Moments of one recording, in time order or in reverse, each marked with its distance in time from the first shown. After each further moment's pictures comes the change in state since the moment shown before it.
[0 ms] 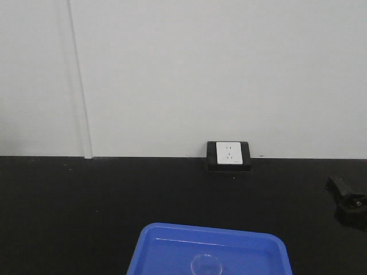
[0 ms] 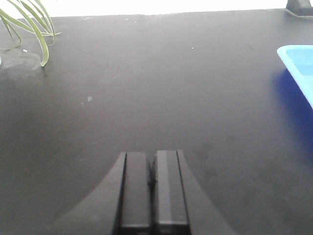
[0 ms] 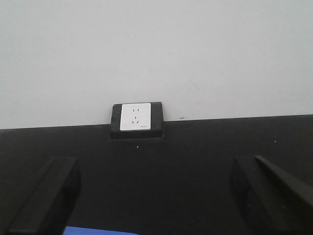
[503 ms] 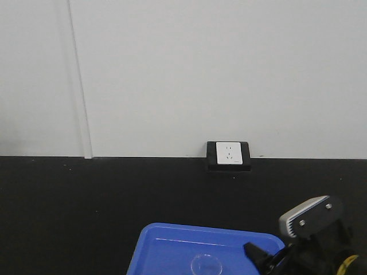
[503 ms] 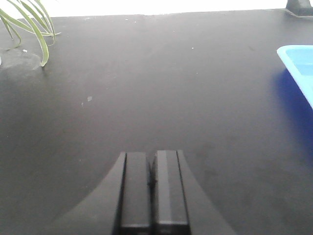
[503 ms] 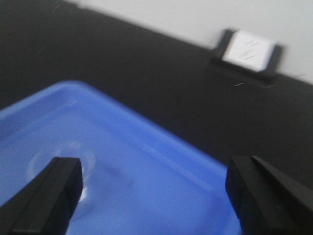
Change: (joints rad) left arm 0.000 0.000 0.000 0.000 0.000 0.000; right arm 0.260 0.268 -0.001 -0.498 -0.003 0.176
